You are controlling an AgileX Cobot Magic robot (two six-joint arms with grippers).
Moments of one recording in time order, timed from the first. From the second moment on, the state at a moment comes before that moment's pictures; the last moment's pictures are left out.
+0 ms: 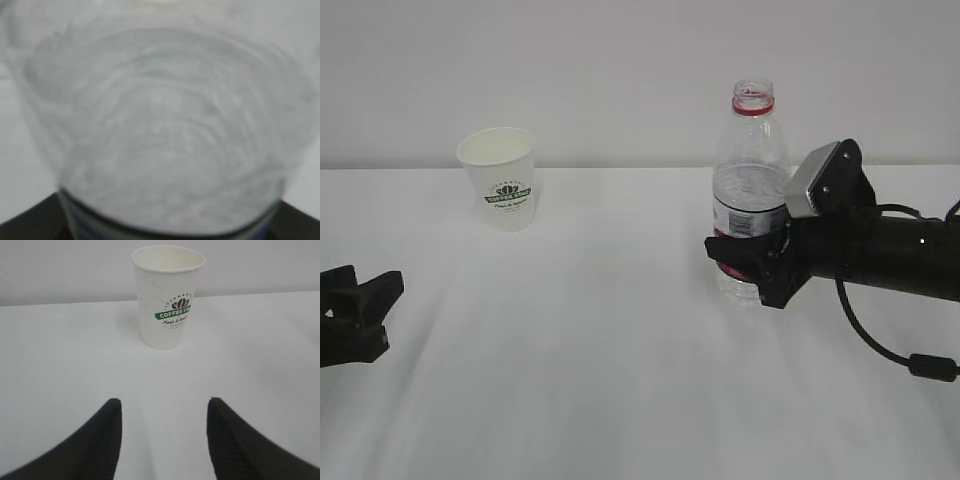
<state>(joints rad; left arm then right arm) -0.25 1.65 -0.14 0.00 -1.15 -0.11 0.13 1.92 -0.76 -0.97 -0.91 0.27</state>
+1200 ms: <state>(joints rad) -0.16 1.91 -0.43 0.25 -1.15 -0.09 0.12 1.87 -0.63 -0.87 -1.02 0.27</state>
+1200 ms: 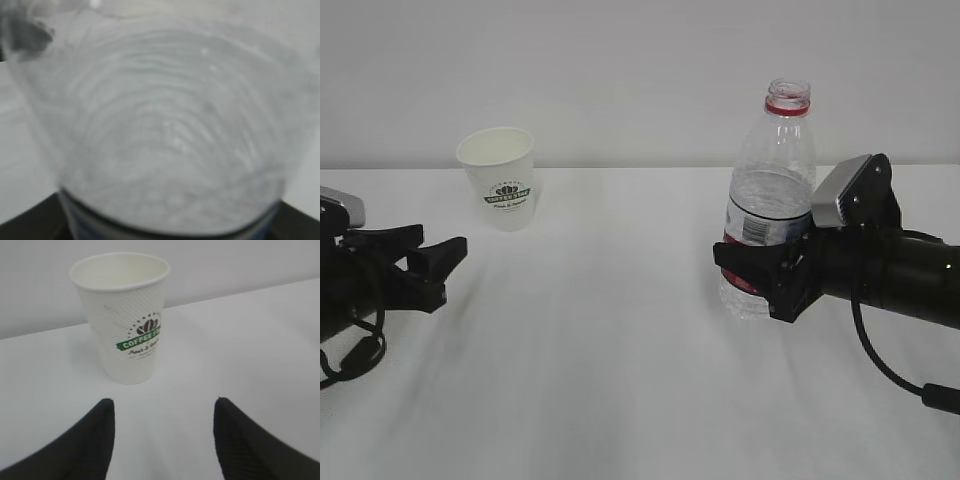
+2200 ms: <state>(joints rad) 0.25 2.03 -0.81 1.12 -0.97 -0.52 0.12 1.87 -0.63 -0.87 -1.02 0.27</state>
